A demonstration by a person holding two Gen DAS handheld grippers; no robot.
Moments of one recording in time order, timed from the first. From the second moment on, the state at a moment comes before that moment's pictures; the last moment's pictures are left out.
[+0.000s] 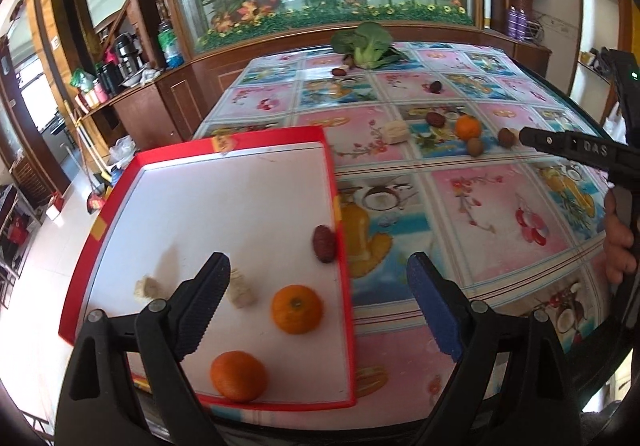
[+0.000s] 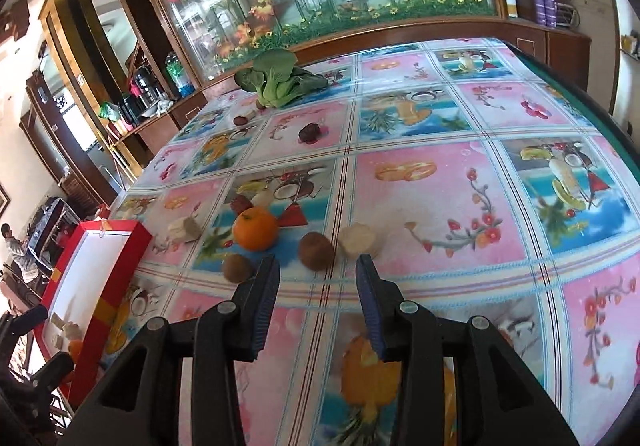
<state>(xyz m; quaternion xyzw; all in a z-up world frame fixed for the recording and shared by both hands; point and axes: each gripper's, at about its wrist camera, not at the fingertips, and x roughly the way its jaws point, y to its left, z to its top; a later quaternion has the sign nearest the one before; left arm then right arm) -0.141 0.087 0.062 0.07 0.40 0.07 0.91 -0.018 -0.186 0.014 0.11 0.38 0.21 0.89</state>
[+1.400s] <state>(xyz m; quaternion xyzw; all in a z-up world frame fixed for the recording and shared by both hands) 0.000 -0.018 0.029 0.10 0.45 -0.08 0.89 0.019 -0.180 -0.001 -0.02 0.42 0.23 0.88</state>
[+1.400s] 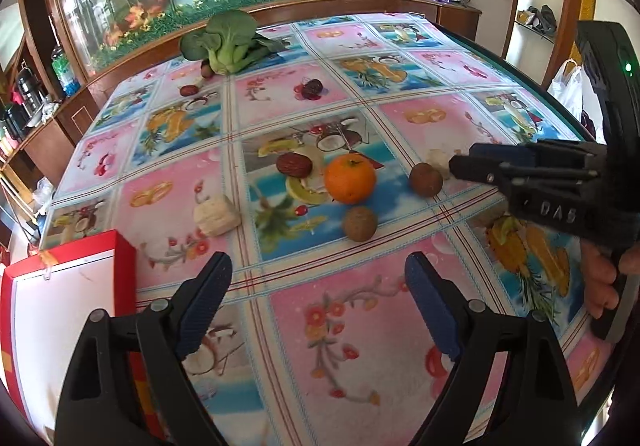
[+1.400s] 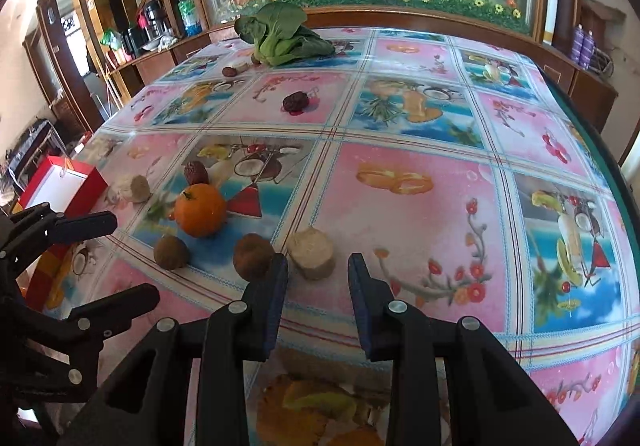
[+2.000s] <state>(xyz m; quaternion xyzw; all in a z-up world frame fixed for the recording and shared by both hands) 0.031 -0.034 0.008 0.07 0.48 -0.11 0.87 0.024 -0.184 0.006 -0.01 0.41 0.21 0.89</state>
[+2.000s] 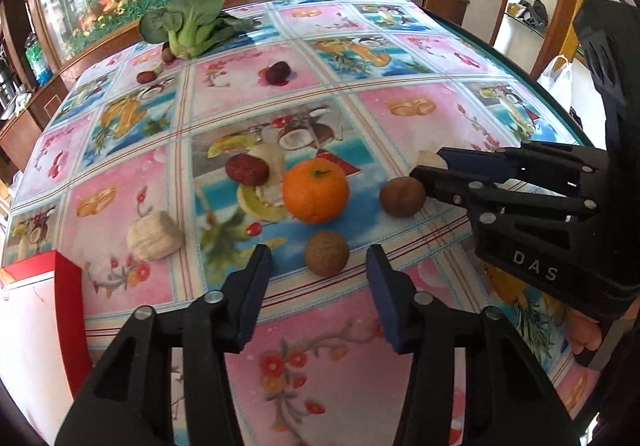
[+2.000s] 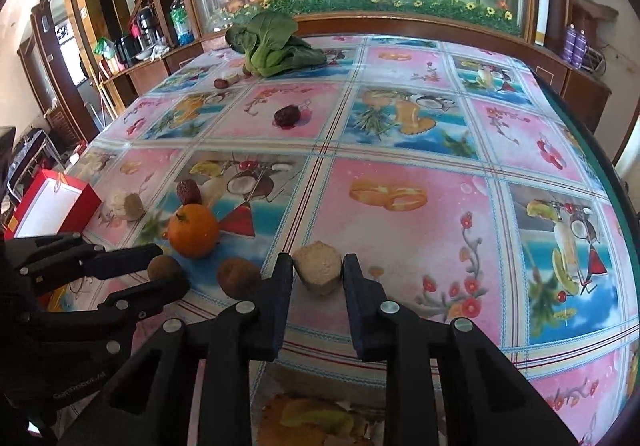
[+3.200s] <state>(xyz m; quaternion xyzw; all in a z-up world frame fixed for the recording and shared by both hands) -0.108 0.126 0.106 -0.02 0.36 0.05 0.93 -0.053 -0.059 0.073 0.10 0.35 0.38 0.85</state>
